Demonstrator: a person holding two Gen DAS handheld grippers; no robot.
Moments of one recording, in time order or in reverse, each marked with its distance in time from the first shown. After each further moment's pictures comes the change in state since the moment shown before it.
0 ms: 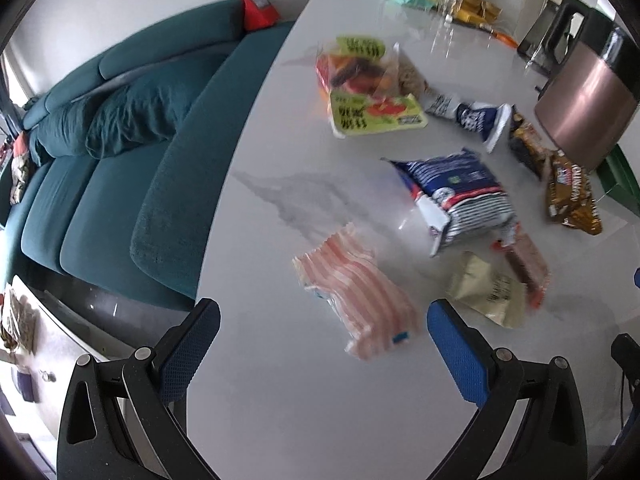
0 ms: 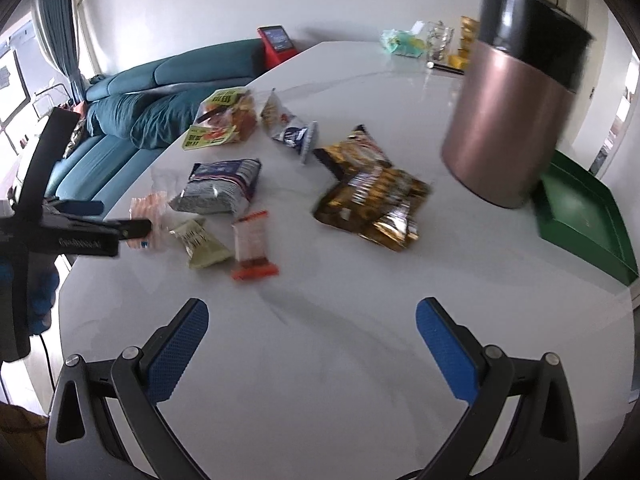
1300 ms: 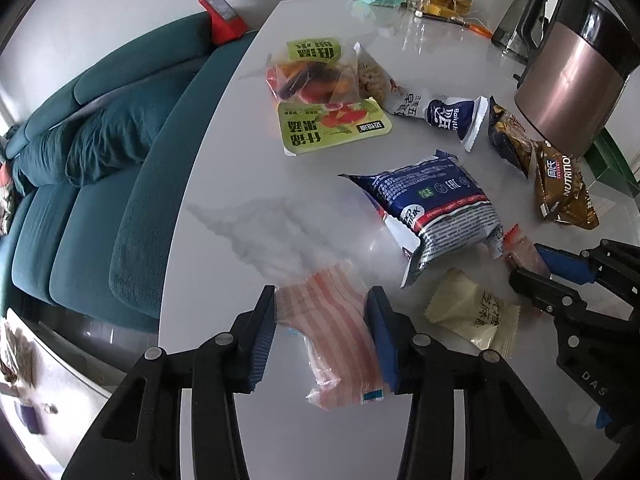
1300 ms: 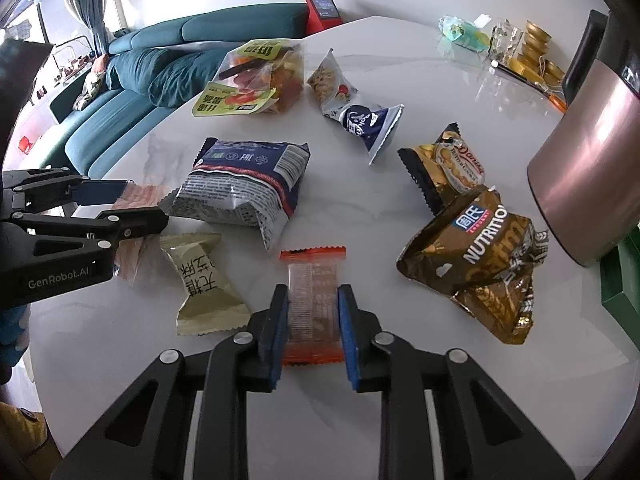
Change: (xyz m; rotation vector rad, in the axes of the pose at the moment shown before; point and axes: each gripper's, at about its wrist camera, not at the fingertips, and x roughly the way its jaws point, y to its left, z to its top) left arm 0.005 -0.028 0.004 0.085 -0.054 -0.042; right arm 0.078 0.036 0.032 -0.145 0.100 0.039
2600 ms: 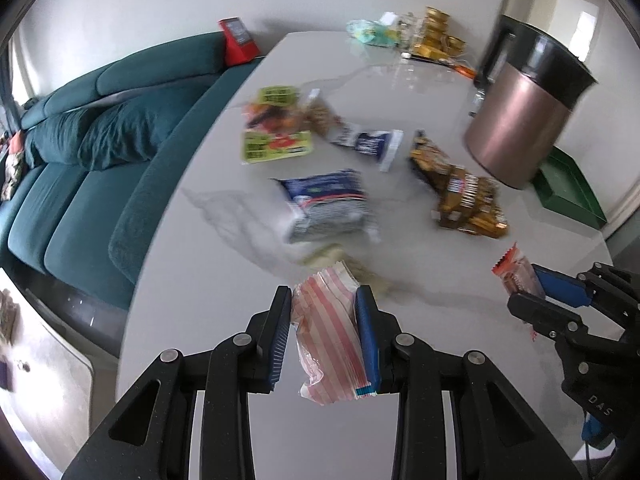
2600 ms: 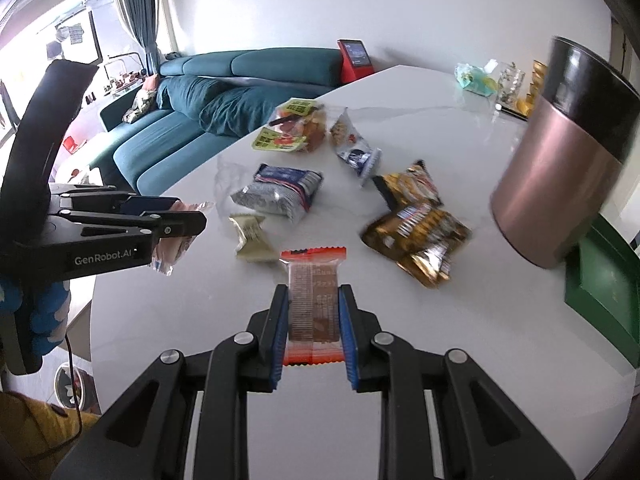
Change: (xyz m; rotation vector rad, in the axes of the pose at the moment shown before) left arm -0.081 -0.062 -0.031 -0.100 -0.101 -0.046; right arm -0.109 -0.038 -0.054 -0.091 -0.155 0.129
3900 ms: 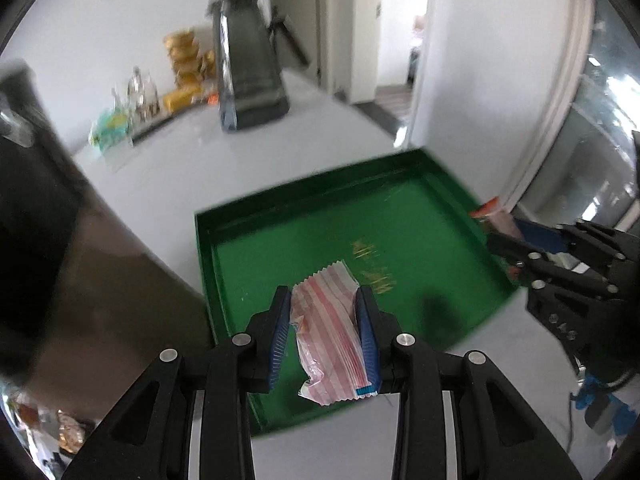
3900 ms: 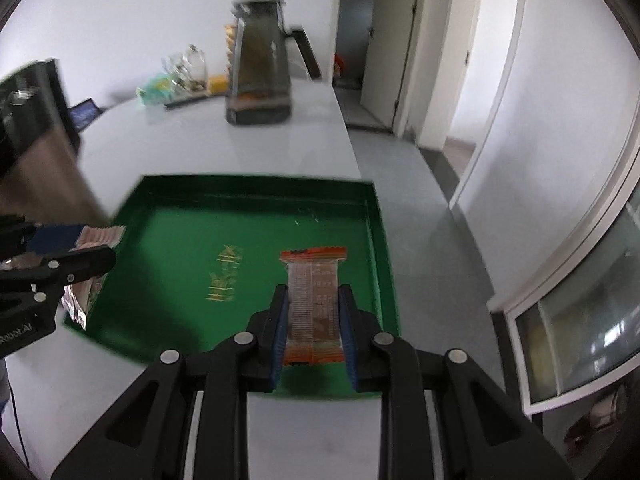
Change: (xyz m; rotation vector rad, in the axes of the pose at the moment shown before) left arm 0.135 -0.442 0.173 0.457 -0.014 -0.198; right arm -0.073 -0.455 -0.066 0.458 -0.009 -0.515
